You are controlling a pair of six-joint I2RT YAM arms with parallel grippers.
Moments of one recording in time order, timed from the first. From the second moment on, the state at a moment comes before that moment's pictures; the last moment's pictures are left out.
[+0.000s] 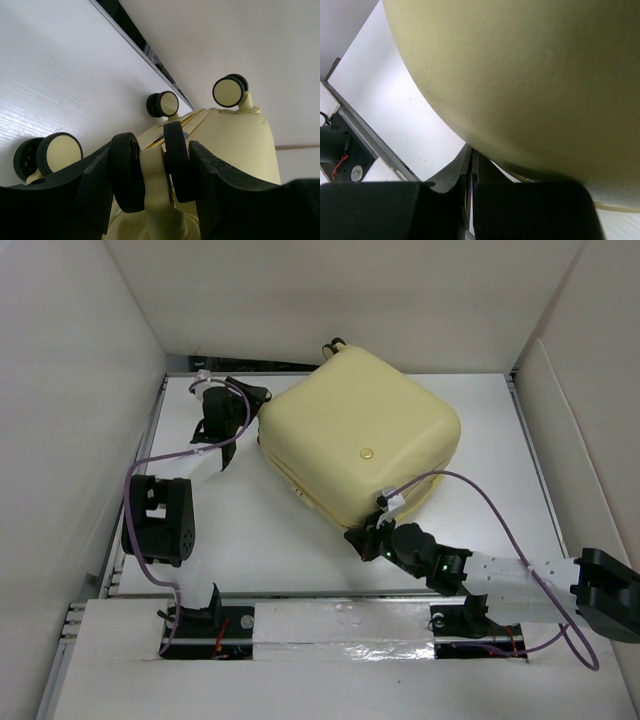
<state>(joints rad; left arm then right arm) -0.14 1.71 1.10 0.32 0.02 -1.03 1.15 1.06 0.37 0.40 0.31 0.59</state>
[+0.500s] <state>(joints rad) -0.18 1.00 0.33 0.63 -0.30 -1.12 1.05 0.91 0.40 0.08 0.32 0.51</state>
